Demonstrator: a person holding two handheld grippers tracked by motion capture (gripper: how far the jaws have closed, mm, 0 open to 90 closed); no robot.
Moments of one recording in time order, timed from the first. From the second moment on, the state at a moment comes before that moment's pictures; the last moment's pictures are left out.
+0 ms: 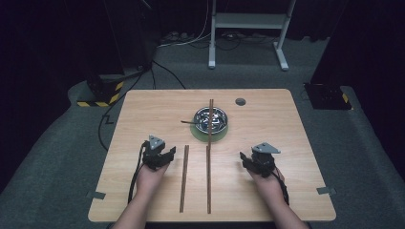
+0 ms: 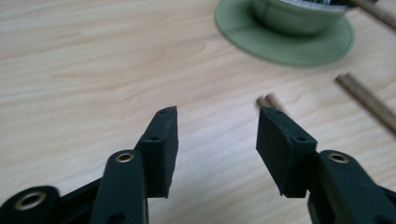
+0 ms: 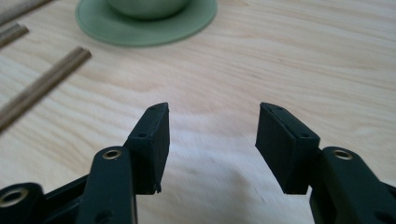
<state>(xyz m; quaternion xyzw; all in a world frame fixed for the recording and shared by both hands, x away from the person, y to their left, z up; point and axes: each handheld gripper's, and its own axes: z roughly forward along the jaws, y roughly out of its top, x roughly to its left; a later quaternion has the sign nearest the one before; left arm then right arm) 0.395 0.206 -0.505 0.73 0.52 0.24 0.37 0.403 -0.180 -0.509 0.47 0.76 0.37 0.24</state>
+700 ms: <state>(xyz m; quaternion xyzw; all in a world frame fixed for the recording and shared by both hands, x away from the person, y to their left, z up) 0.306 0.287 -0.528 0.73 0.56 0.24 0.31 0.358 -0.274 -0.522 0.51 0.76 0.33 0.22</state>
